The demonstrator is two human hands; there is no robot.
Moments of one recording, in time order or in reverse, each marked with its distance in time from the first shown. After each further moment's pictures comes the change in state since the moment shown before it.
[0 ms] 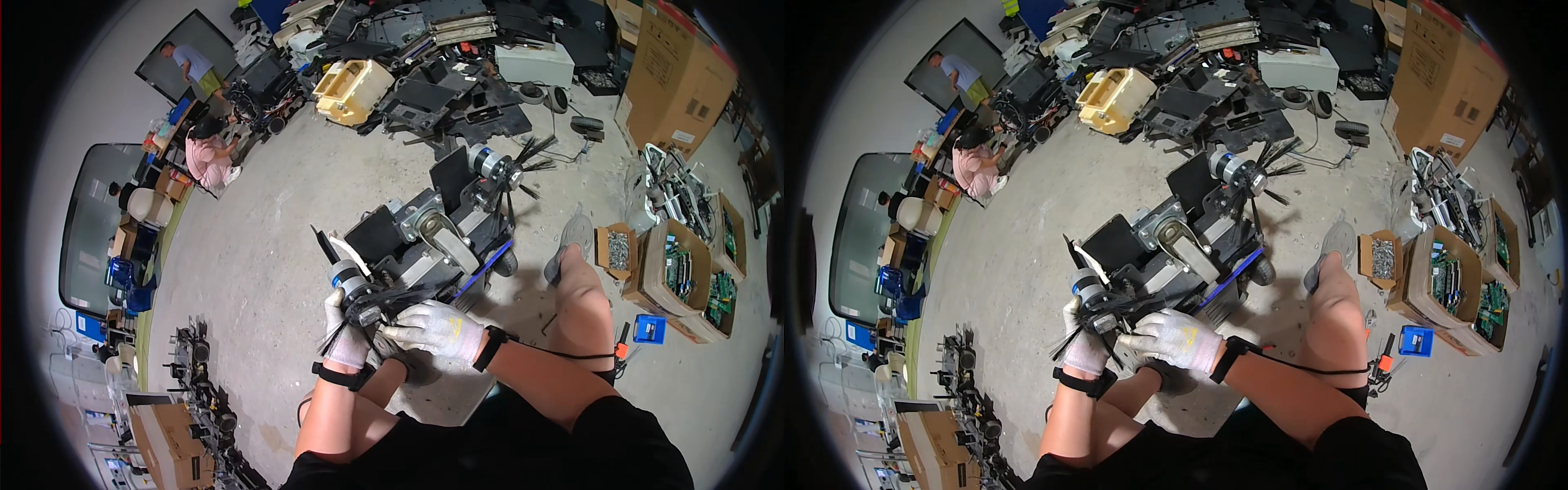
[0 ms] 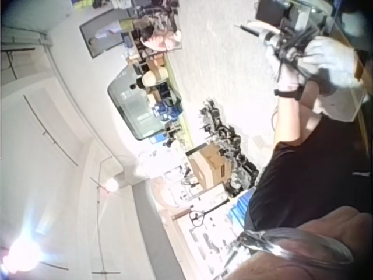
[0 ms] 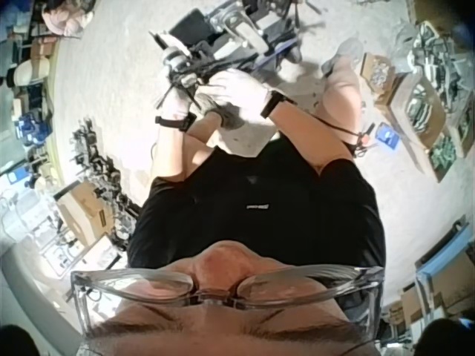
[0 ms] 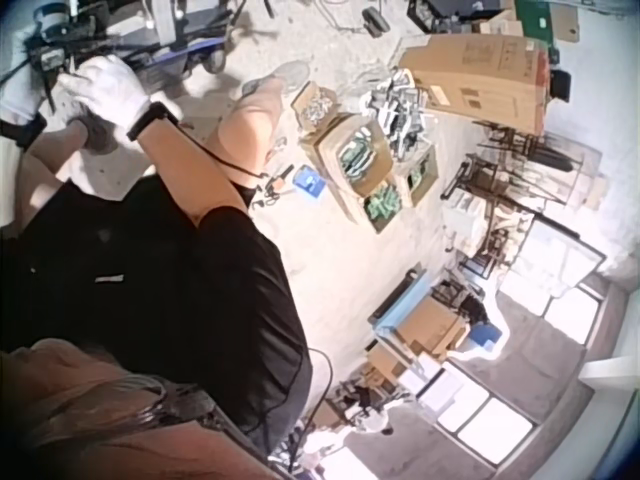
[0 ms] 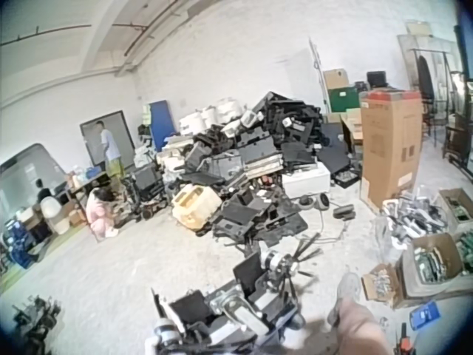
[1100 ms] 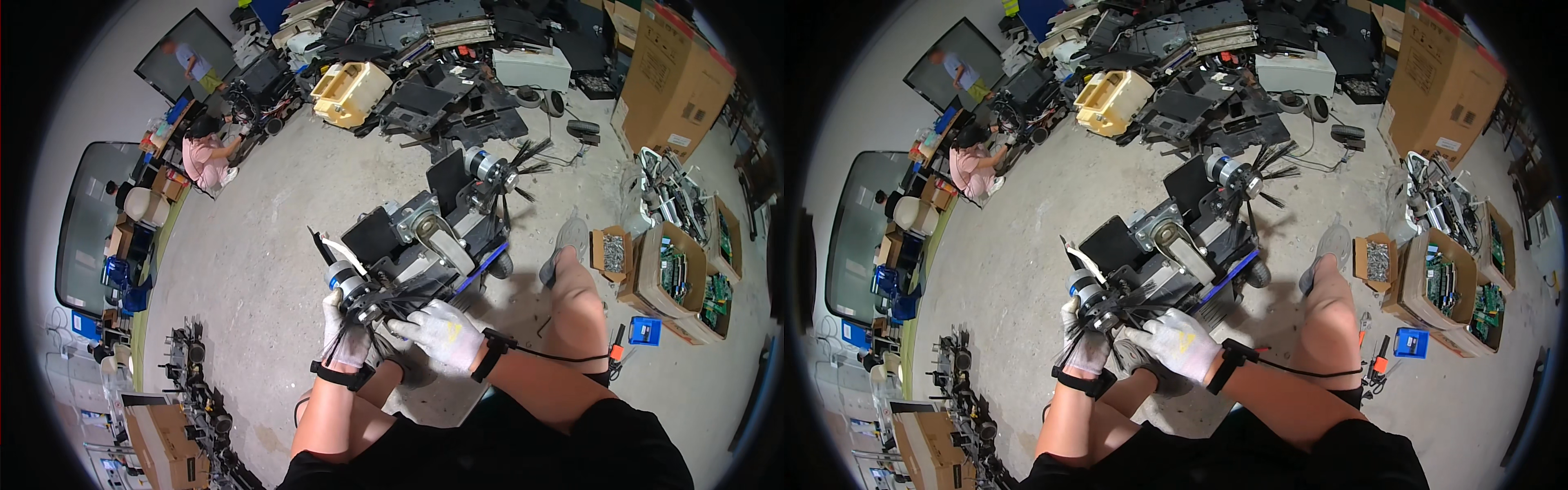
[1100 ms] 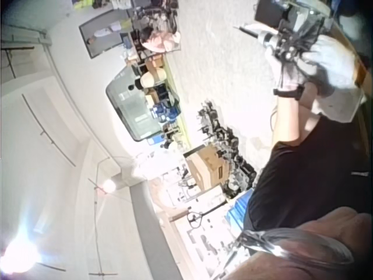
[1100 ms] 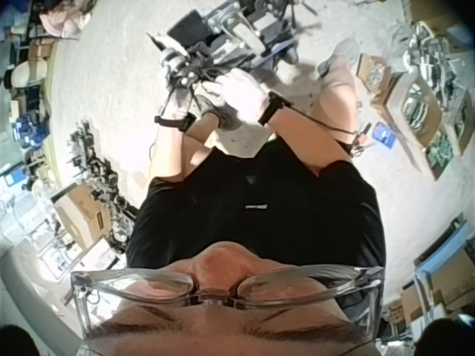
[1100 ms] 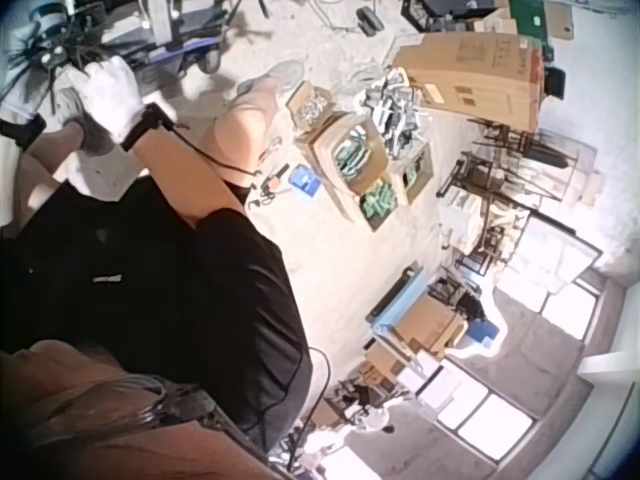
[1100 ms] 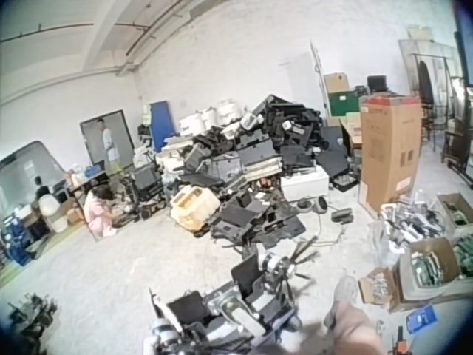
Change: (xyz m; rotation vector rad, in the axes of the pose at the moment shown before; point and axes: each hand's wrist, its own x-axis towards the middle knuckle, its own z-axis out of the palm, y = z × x) left_hand -0.013 0.003 0.023 0.024 0.004 0.030; right_hand 0.005 -0.035 -0.022 -0.068 0.070 0.351
